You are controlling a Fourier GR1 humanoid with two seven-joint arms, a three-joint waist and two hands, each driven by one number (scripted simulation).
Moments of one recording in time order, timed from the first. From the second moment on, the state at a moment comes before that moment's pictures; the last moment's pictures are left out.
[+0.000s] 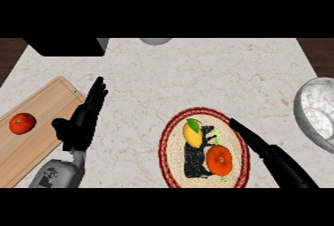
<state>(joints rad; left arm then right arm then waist) -0.17 0.24 -0.24 -1.49 0.15 0.26 0.03 0.09 -0.47 0.38 -2.03 0.22 0.13 0.33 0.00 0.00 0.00</state>
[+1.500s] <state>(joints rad) -0.15 0.13 -0.12 -1.53 0.03 0.14 0.07 0.19 -0.26 0.24 -1.78 0.20 0.32 0.03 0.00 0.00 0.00</state>
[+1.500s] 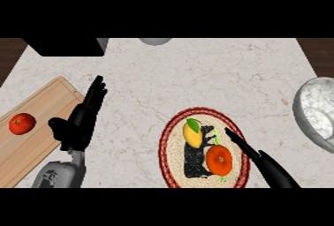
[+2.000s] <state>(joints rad) -0.16 0.10 -0.10 -1.52 -0.01 0.12 0.07 0.14 -0.19 0.26 -1.60 0.35 0.24 -0.06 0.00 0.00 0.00</state>
